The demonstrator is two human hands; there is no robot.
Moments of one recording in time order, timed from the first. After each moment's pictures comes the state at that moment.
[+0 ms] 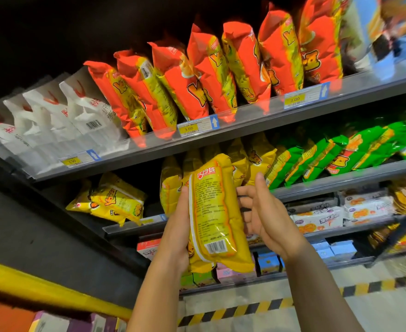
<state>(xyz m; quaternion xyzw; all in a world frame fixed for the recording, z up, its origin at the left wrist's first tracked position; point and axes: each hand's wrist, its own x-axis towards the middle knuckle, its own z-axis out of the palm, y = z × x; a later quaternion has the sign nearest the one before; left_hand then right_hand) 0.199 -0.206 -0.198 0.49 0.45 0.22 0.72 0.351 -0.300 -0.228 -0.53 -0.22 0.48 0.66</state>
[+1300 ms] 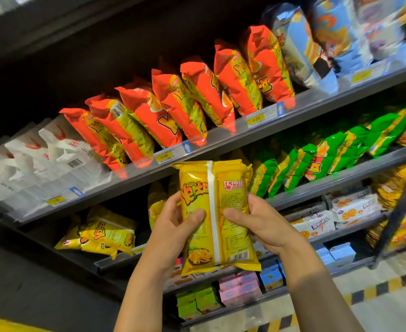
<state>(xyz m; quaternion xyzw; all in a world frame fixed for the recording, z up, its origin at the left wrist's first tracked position) 0.218 -0.206 -0.173 0.68 0.28 0.22 0.64 0.390 -0.327 -0.231 -0.45 -0.34 0.45 0.69</state>
